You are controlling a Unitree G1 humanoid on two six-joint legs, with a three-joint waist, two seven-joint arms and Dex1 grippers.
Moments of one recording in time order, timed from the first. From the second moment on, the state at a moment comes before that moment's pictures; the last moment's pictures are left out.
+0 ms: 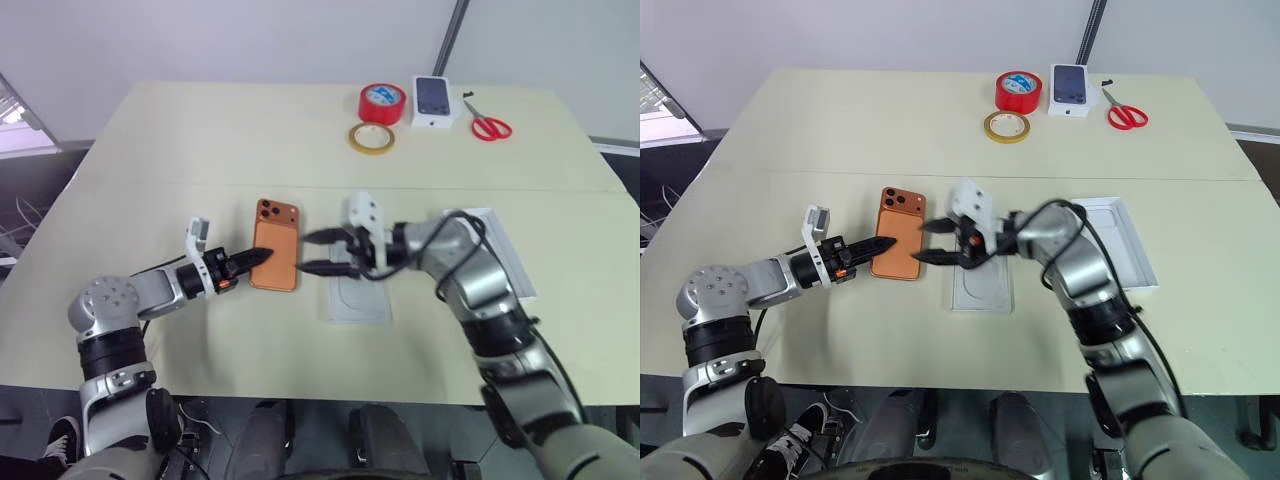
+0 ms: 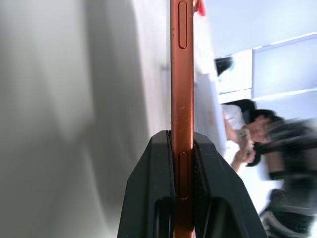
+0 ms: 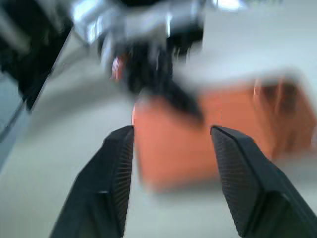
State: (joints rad) left arm -0.51 0.32 0.53 0.17 -0.93 1.46 -0.52; right arm -0.54 -0.45 0.23 -0.11 0.24 0.51 1.15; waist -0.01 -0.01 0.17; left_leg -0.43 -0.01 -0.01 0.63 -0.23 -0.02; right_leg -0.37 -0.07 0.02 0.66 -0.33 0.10
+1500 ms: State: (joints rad) left arm -0.59 0.13 0.46 0.18 -0.99 1.33 -0.34; right arm -0.37 -0.54 0.32 -0.14 0.06 0.29 1.01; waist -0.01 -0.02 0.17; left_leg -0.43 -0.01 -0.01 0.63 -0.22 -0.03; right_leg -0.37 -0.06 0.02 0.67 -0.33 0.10
